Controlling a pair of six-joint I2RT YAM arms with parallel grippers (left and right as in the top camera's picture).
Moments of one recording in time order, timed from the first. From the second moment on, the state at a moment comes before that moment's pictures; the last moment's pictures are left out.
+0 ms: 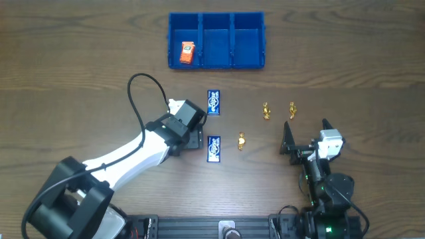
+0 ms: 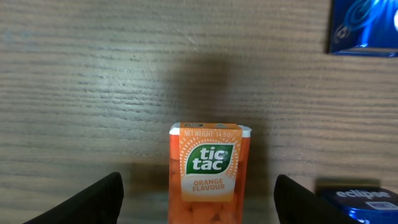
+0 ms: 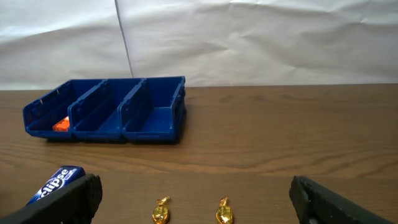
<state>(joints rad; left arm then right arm) -0.67 1.59 0.76 -0.41 -0.14 -0.66 0.04 0.01 0.01 -0.07 -0.06 0.07</state>
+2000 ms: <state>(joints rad) -0.37 1.82 1.71 -0.56 -0.23 -0.35 0.04 0.01 0.01 -0.07 -0.06 0.07</state>
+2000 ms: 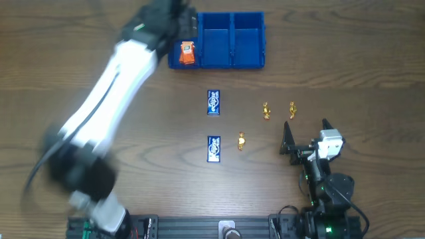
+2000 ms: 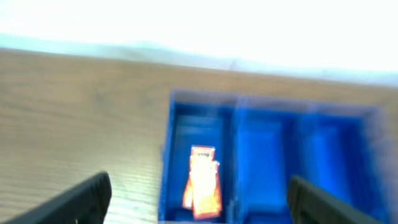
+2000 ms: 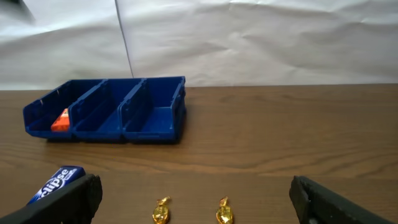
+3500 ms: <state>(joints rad) -0.01 0.02 0.02 -0.13 -0.03 -0.12 0.04 0.01 0.01 -0.07 -0.06 0.07</state>
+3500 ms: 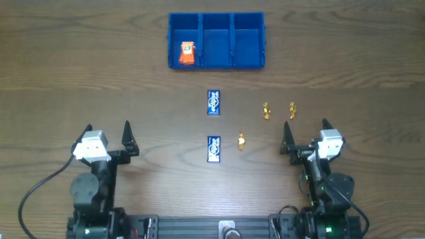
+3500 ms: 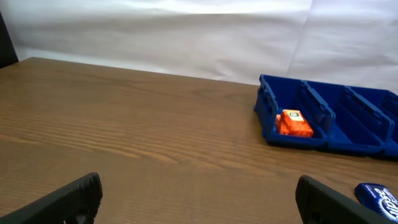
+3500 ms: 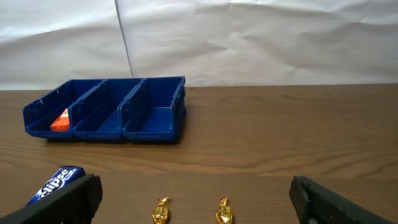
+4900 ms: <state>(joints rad) -0.01 0.02 0.03 -0.13 -0.03 -0.12 0.87 1.74 1.03 -0.73 -0.06 0.72</state>
